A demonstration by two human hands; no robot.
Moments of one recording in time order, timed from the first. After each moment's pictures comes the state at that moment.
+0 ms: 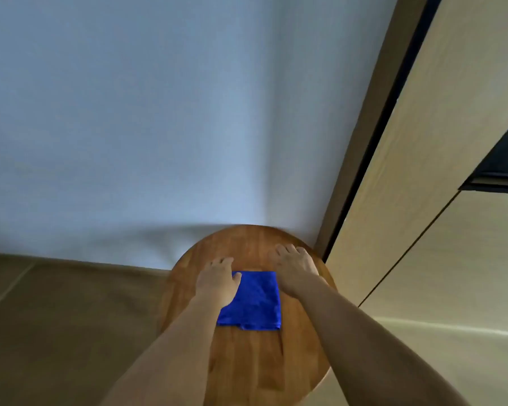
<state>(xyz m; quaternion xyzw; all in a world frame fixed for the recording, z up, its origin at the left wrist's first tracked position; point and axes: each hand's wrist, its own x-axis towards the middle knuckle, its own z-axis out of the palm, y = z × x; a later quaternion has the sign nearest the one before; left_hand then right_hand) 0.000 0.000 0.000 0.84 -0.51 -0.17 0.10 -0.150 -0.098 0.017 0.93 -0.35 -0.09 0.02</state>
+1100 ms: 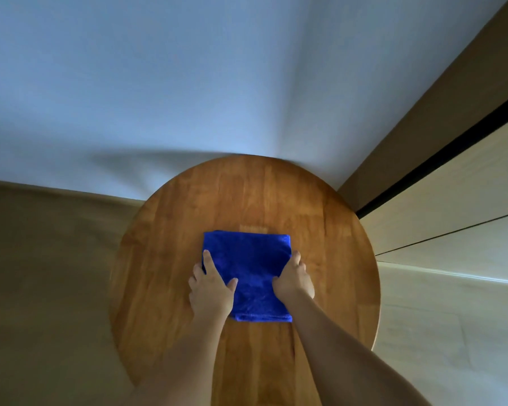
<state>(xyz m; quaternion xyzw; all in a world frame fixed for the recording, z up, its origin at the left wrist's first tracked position) 0.025 -0.064 -0.250 0.91 -0.26 -0.31 0.09 -0.096 -0.156 -0.239 0.65 -0.66 -0.17 -0.35</state>
